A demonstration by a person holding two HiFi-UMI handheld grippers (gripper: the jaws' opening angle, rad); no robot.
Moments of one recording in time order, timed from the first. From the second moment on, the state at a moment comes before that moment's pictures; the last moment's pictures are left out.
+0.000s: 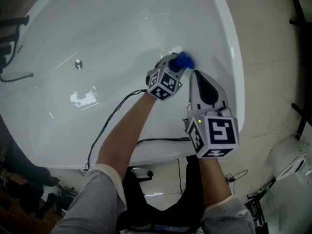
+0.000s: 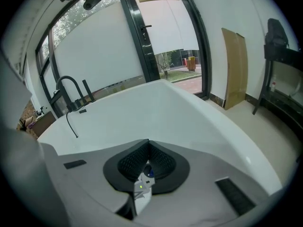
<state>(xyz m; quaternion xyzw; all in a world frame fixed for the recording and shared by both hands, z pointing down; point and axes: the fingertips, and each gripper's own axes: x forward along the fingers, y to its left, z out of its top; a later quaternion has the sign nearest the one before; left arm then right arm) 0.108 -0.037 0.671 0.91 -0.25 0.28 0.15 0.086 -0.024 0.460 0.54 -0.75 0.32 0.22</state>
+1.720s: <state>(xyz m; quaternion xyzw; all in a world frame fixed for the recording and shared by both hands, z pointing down) 0.167 -0.049 0.518 0.92 -0.27 0.23 0.14 0.141 -0.003 0.361 0.56 -0.74 0.31 0.20</state>
